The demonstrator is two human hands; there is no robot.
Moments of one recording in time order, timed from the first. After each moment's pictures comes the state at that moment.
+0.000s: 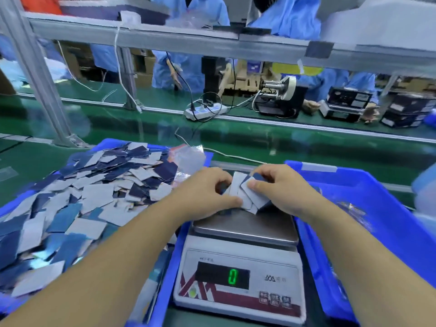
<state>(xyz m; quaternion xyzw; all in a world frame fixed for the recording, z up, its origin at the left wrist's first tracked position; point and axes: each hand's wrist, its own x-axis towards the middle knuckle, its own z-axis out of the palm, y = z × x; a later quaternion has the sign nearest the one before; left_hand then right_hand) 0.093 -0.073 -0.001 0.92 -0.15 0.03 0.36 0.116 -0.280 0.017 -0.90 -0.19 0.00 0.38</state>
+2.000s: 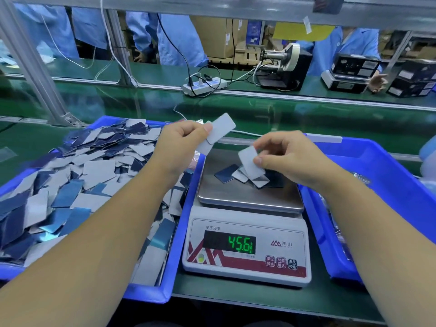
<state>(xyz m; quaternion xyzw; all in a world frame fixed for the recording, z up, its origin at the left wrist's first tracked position) 0.099 -0.048 -0.002 0.74 -0.05 0.17 0.65 0.111 -0.289 0.012 -0.85 -0.23 0.01 0.47</state>
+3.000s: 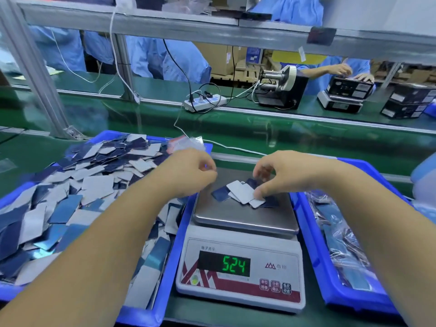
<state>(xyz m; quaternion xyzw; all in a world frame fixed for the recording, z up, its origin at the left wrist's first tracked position) 0.090 -0.050 0.025 0.96 -0.05 0.02 0.28 0.129 -0.290 0.054 -0.96 -0.24 0.12 0.10</state>
